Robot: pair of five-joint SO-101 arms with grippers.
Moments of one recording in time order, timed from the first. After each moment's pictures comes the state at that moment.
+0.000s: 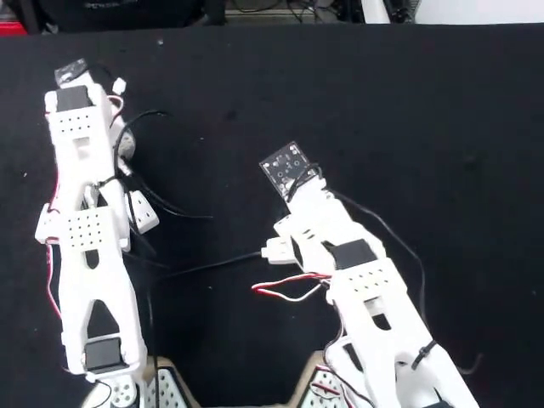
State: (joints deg) left arm -16.8 70.1 -85.8 100.4 14.5; right arm -16.4 -42.1 68.4 32.3 19.2
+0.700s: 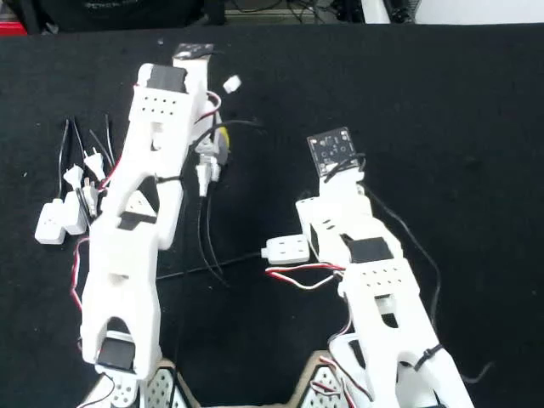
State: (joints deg) left arm 5.6 40.8 -53.5 100.4 4.4; right arm -8.5 -42.1 68.4 28.5 7.2
